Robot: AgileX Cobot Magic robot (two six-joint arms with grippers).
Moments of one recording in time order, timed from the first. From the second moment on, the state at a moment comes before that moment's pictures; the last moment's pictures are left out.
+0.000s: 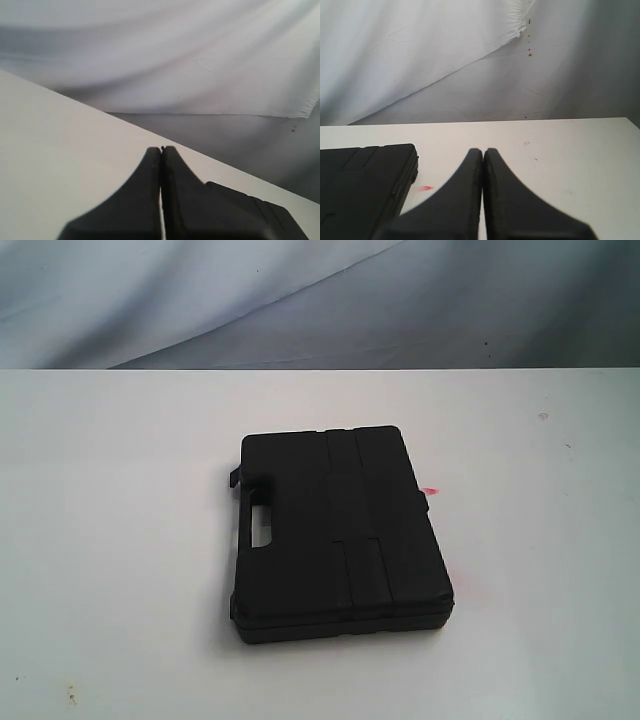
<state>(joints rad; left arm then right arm) 0.00 0.00 0.00 -0.42 0.12 -0.05 0.21 0.01 0.00 -0.08 0.12 0.15</state>
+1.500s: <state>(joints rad) 0.00 0.74 -0.60 -0.75 0.59 0.45 0.21 0.01 0.00 -0.08 0.12 0.15</state>
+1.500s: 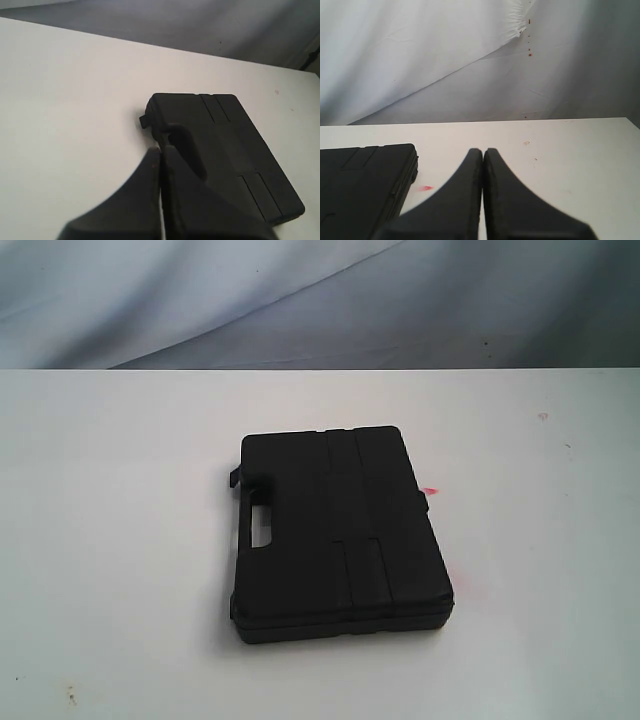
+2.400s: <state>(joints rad) -0.21 1.26 -1.01 -0.42 0.68 0.26 0.21 0.01 0.00 -0.08 0.12 0.15</state>
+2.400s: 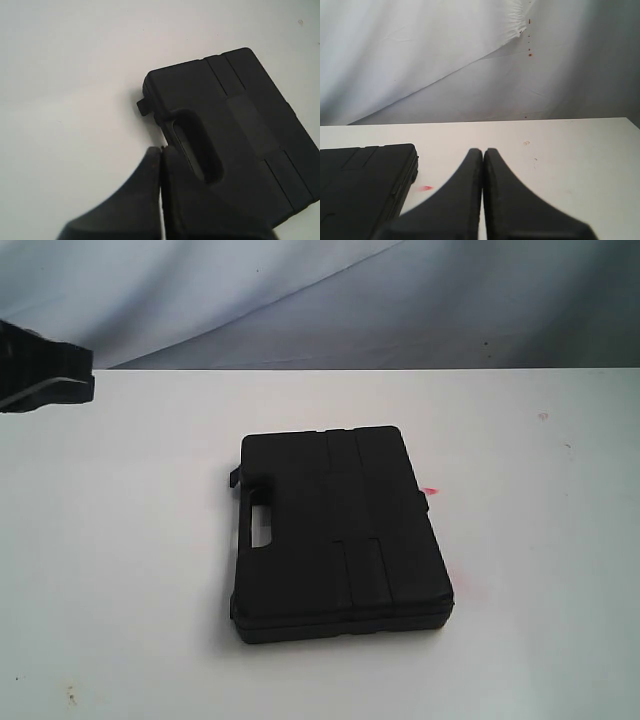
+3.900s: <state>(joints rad) -0.56 1.86 -1.21 0.01 0.58 -0.56 0.21 0.01 0.00 -0.08 0.12 0.15</state>
